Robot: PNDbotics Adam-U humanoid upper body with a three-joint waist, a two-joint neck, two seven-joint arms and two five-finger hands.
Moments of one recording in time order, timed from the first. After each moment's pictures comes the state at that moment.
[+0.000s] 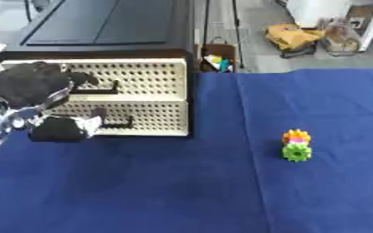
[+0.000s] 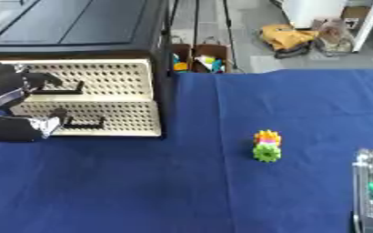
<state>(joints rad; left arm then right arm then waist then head) -0.60 0.85 -0.19 -1.99 -0.99 0.32 -0.76 -0.62 0.02 -0.13 -1.98 0.69 -0.30 -0.62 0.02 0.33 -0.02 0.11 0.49</state>
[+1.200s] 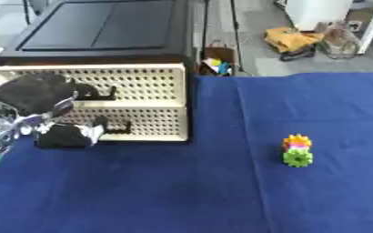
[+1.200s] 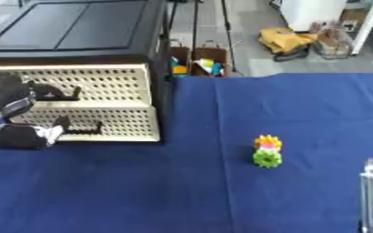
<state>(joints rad) -0.60 0.84 -0.20 -1.96 -1.00 0.35 -0.81 -0.62 0.01 -0.13 -1.98 0.68 -0.30 -0.62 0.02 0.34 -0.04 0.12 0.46</state>
